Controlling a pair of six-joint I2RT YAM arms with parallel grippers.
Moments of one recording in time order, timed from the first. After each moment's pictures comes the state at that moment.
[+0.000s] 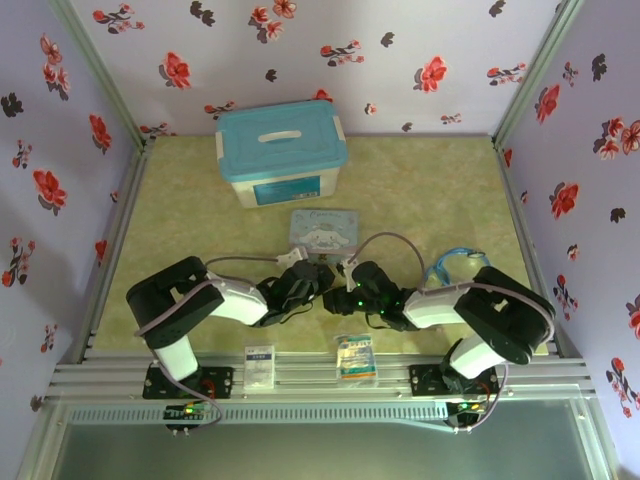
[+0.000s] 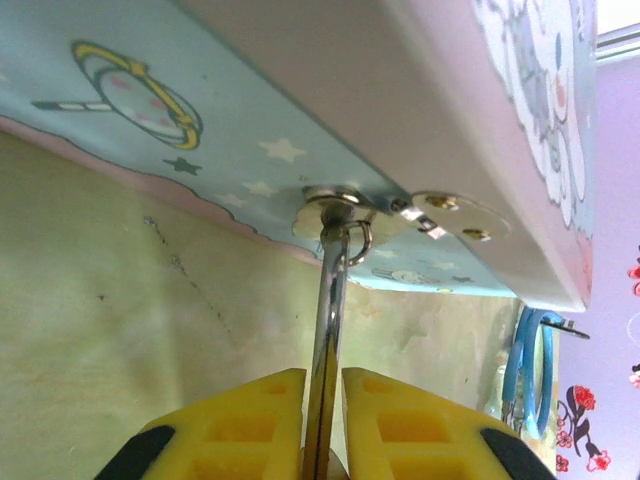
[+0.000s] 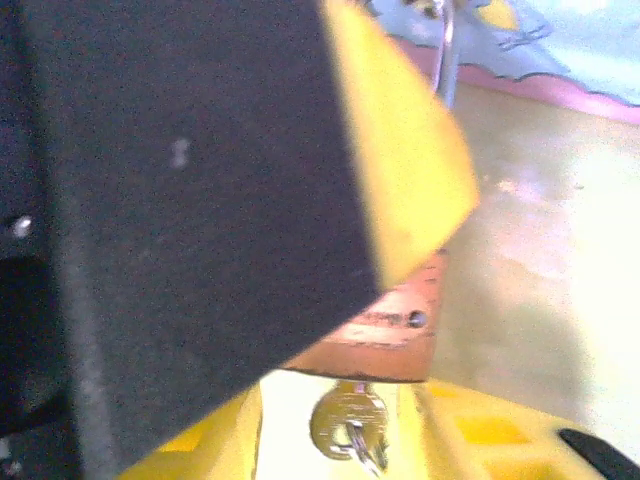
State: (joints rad) left arm -1.03 1.73 0.58 0.57 -0.22 -1.35; right arm 0.88 1.49 0.39 0.41 -0.16 0.54
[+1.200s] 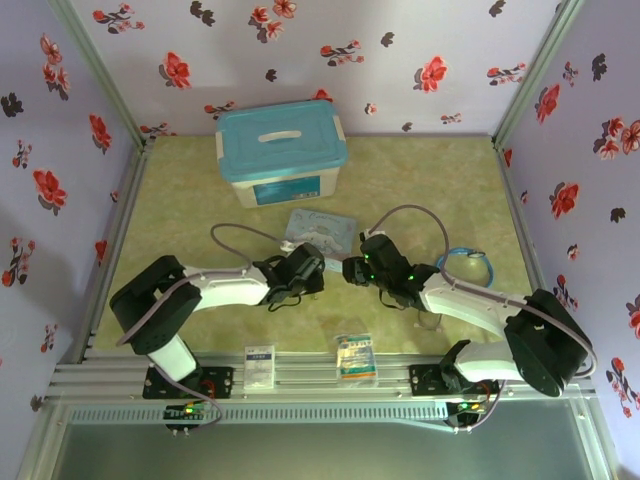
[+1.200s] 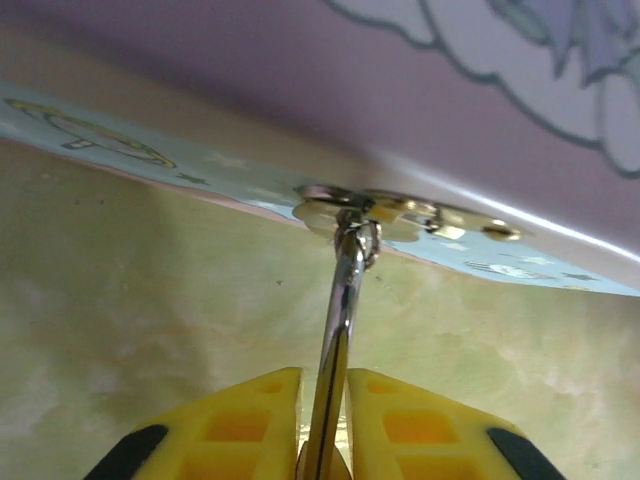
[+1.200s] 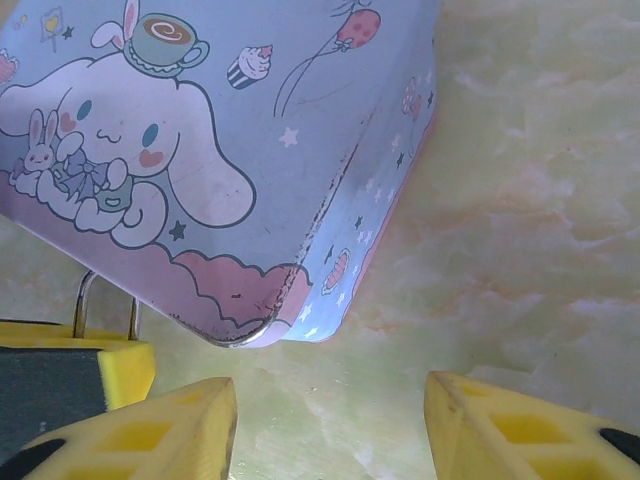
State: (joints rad) left arm -0.96 1.66 0.82 -0.12 -0.16 -0.97; right arm 0.77 1.28 0.60 -0.12 0.11 0.57
